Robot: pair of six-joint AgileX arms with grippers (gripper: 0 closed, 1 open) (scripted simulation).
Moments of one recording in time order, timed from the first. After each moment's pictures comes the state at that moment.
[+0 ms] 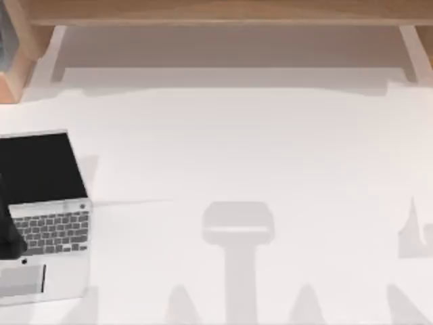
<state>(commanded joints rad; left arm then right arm) 0.00 0.00 0.00 0.00 0.00 0.00 0.00 0.00 0.00 0.00 0.00 0.00</state>
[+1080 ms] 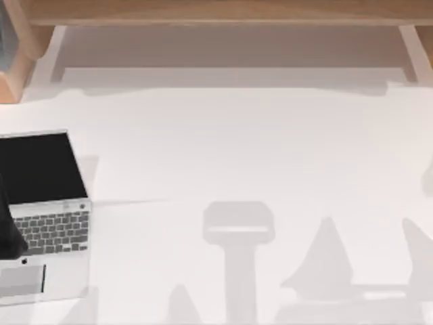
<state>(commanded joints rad) 0.00 0.00 0.00 0.00 0.00 0.00 -0.37 1.04 0.22 0.85 -0.35 0.00</state>
